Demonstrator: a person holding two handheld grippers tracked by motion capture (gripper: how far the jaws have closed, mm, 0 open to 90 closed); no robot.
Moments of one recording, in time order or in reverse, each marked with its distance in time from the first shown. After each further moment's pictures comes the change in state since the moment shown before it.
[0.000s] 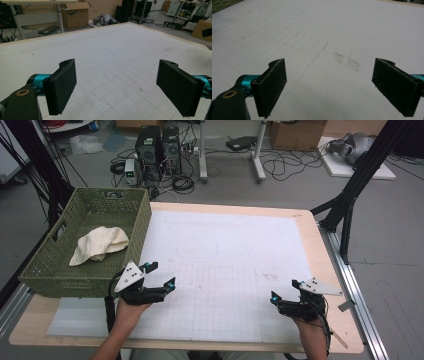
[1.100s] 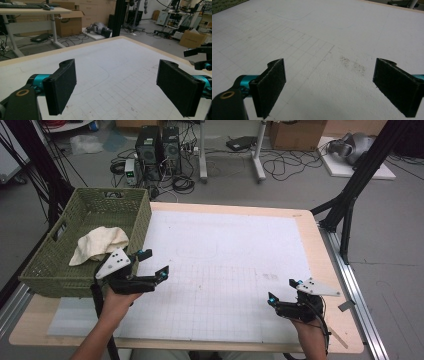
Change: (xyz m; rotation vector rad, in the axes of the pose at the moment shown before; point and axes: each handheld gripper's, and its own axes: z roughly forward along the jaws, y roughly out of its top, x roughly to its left) left arm 0.012 0.051 -0.019 -0.049 -0.061 -0.020; right arm 0.008 0.003 0.000 -0.007 0.024 -0.042
